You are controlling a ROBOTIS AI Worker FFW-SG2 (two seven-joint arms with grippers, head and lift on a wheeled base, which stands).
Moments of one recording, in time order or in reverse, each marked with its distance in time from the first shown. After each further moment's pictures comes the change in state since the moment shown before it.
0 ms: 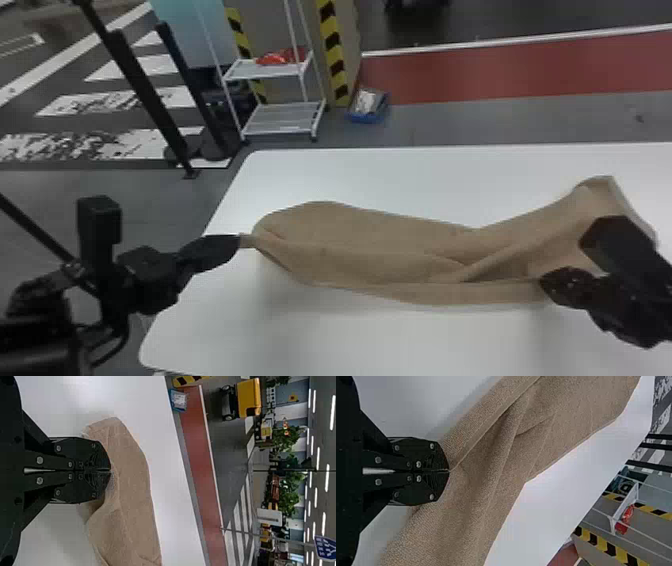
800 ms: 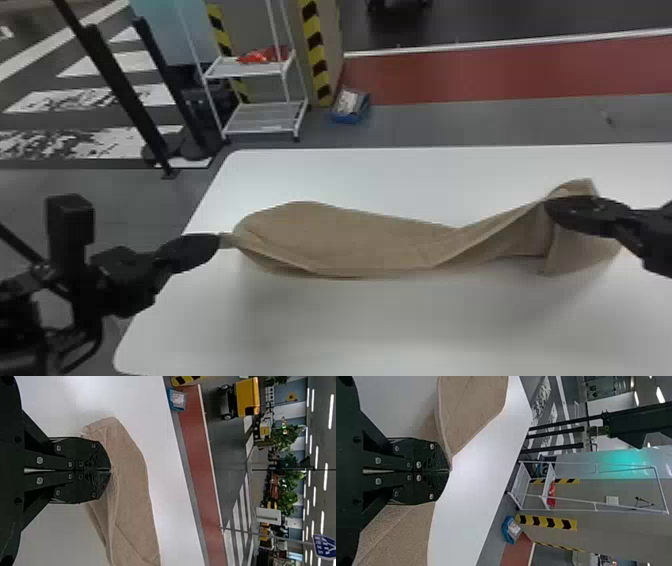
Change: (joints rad) left arm -0.001 0.001 -0.004 -0.008 0.000 0.003 -0.006; right arm -0.037 0.059 -0.328 -0.136 -0.460 0.076 0.040
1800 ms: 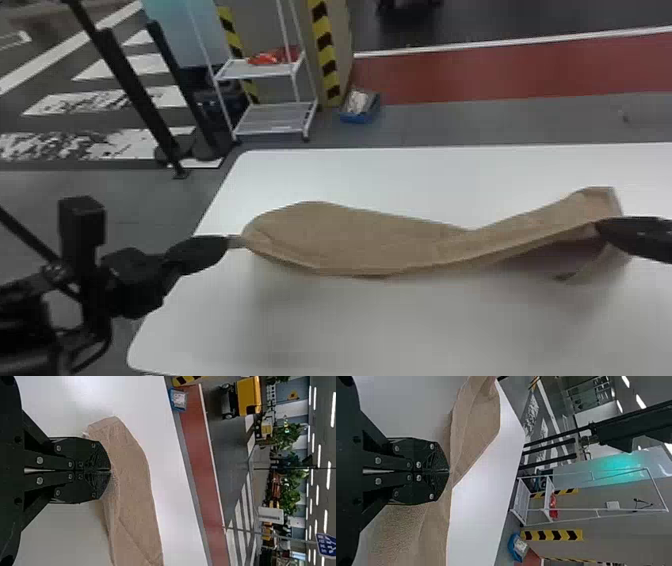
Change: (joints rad) left arm 0.015 0.000 0.011 -0.019 -0.009 -0.002 -0.018; right arm 0.102 0.020 -0.209 -0.184 -0.053 0.184 0.235
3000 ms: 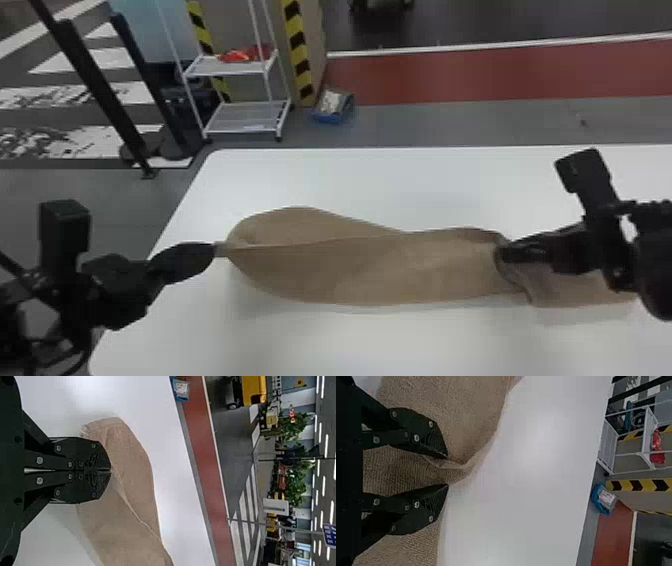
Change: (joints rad) left arm 0.011 -0.011 -0.065 -0.005 -0.035 0.005 0.009; right arm -0.363 0.071 0.426 0.544 0.284 0.169 -0.369
